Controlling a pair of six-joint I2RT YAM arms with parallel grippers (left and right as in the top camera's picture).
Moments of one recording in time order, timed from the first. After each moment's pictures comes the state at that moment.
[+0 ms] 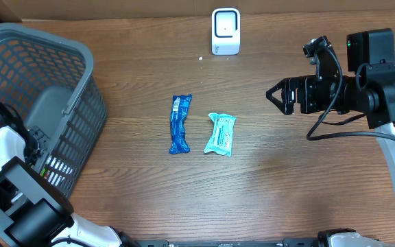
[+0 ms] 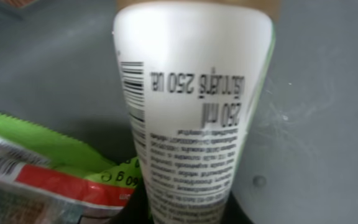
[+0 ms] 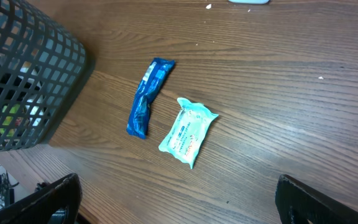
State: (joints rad) left arm 0.73 1.84 1.22 -0.69 -0.12 -0.10; right arm 0.12 1.42 1.60 -1.19 -0.53 0.02
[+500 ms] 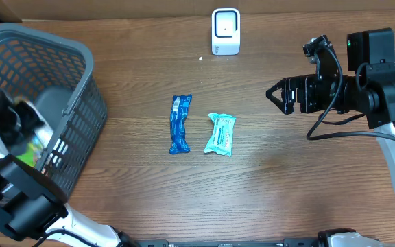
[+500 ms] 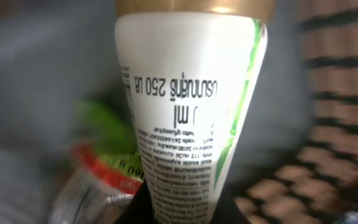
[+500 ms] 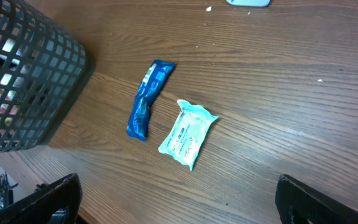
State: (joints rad) left arm 0.73 1.93 1.72 -1.18 0.26 -0.09; right arm 0.12 1.42 1.60 -1.19 -0.53 0.02
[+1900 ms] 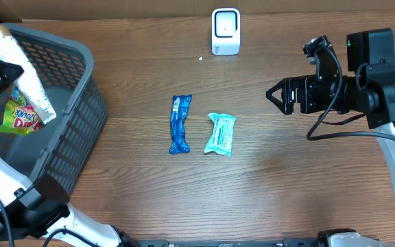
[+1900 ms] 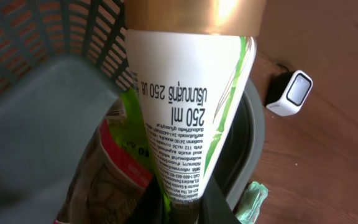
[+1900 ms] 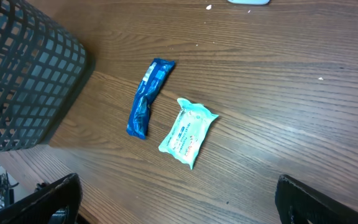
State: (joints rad) left arm 0.70 1.93 2.48 -1.68 0.59 0.06; right arm 0.12 1.42 1.60 -1.19 -0.53 0.02
